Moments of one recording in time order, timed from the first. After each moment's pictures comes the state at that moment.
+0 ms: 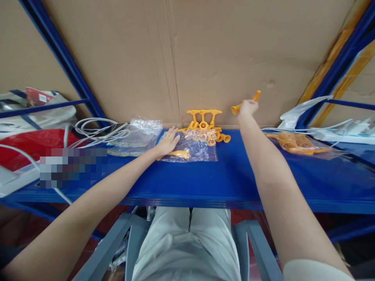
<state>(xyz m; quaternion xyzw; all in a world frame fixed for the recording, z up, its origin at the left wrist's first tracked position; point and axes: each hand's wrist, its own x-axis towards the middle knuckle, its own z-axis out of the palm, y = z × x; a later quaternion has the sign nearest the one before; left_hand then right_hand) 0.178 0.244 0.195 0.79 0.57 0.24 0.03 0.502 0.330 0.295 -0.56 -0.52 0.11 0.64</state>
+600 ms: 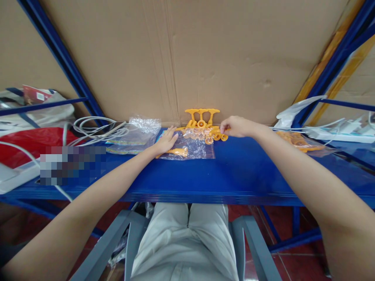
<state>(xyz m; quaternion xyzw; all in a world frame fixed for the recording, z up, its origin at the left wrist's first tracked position) 0.177 0.244 0.197 0.79 0.56 0.24 0.04 0.491 0.211 0.294 -0.51 -0.85 0.06 0.15</state>
